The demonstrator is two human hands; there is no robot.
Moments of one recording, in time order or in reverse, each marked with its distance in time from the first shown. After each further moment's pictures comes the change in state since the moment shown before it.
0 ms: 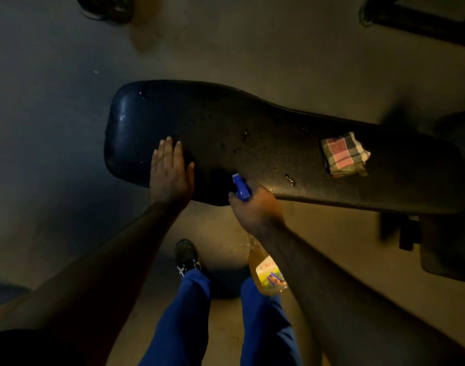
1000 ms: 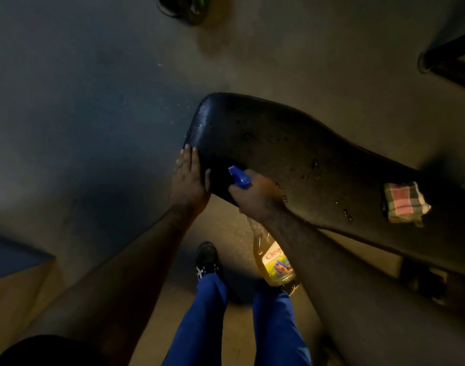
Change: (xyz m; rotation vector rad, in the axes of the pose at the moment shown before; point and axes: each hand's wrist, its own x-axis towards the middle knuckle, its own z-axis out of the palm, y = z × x) left_hand -0.005 -0.119 -0.035 -0.267 -0.049 -0.204; right_hand 0.025 -0.132 0.098 -0.177 -0.143 -0.153
